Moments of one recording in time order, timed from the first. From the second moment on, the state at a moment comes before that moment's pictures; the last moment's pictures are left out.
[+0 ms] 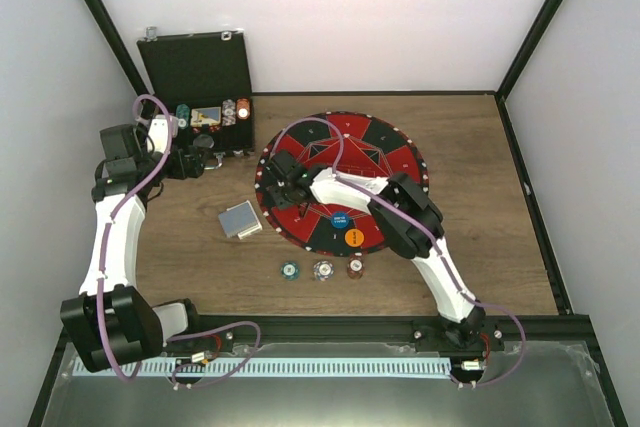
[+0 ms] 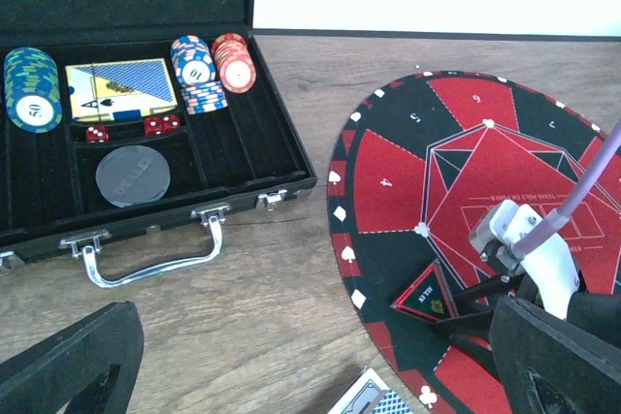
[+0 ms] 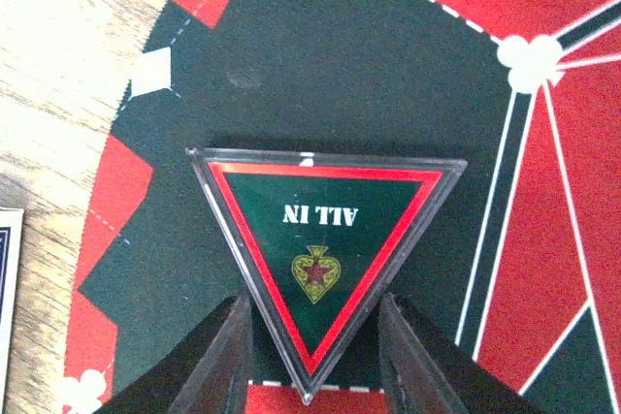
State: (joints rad) left arm 0.24 1.19 1.01 -0.47 0.56 0.11; right arm 0.87 2.24 1.66 -0.42 0.09 0.34
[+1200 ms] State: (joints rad) left arm 0.24 1.22 1.03 -0.53 0.64 0.10; right arm 0.77 1.76 1.00 -0.40 0.11 0.39
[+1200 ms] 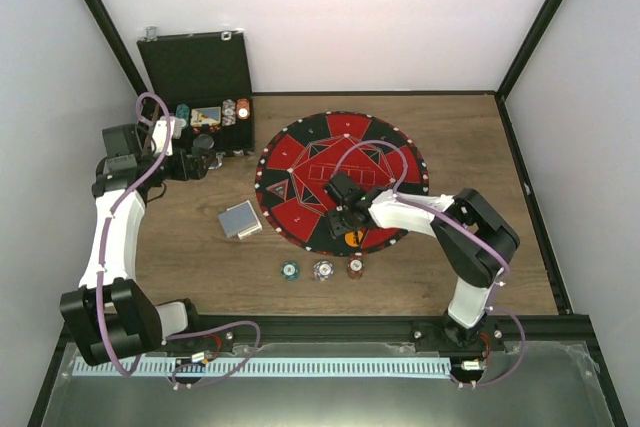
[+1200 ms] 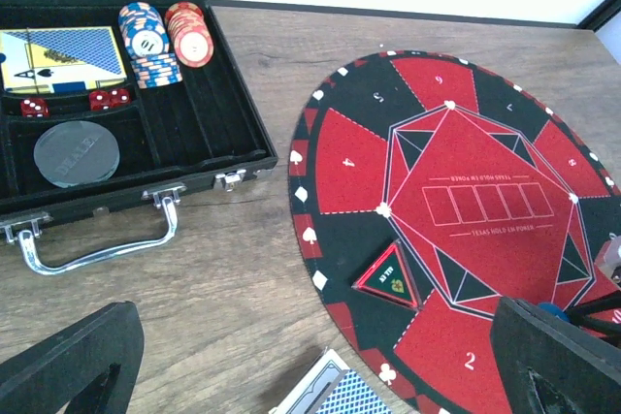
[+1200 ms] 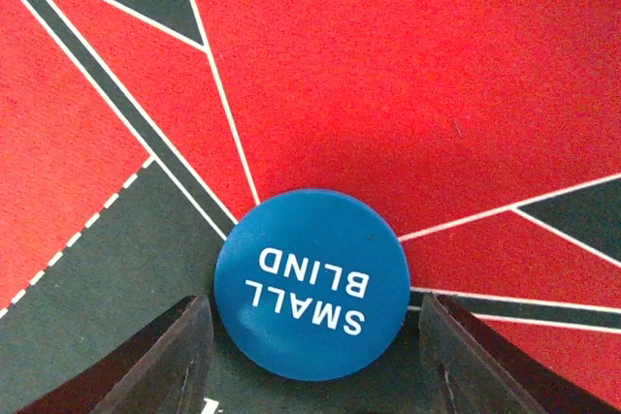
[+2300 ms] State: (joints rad) left arm 0.24 1.24 1.11 -0.59 0.68 0.13; right arm 0.70 1.85 1.14 -0.38 0.24 0.38
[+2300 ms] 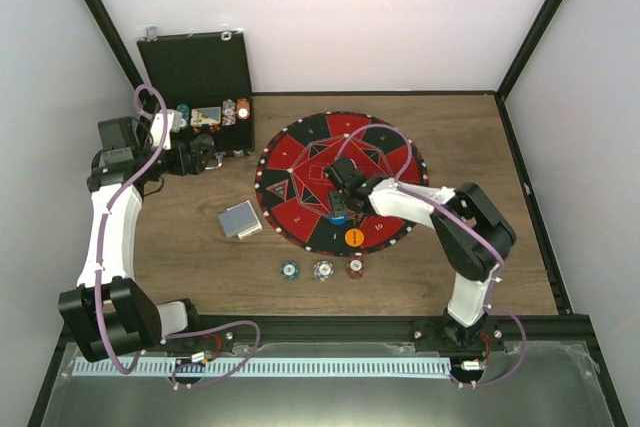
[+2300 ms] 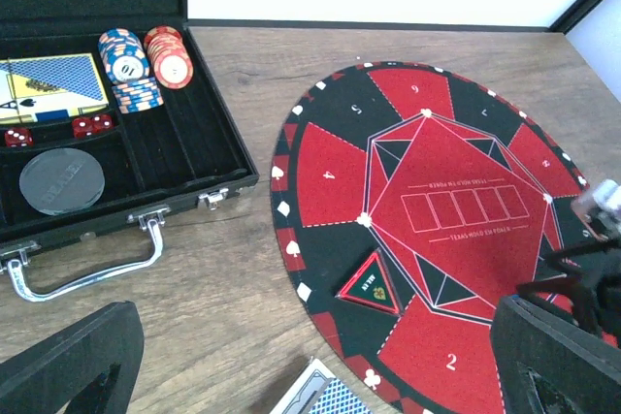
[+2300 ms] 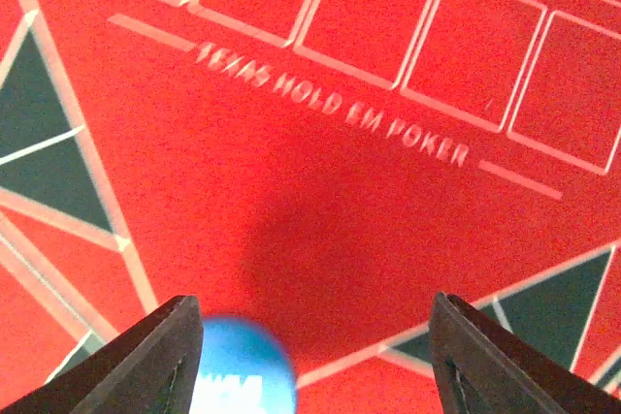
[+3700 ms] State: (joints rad) left arm 0.24 1.26 1.18 -0.63 0.74 0.12; right arm 0.69 1.98 1.23 -0.30 0.30 0.35
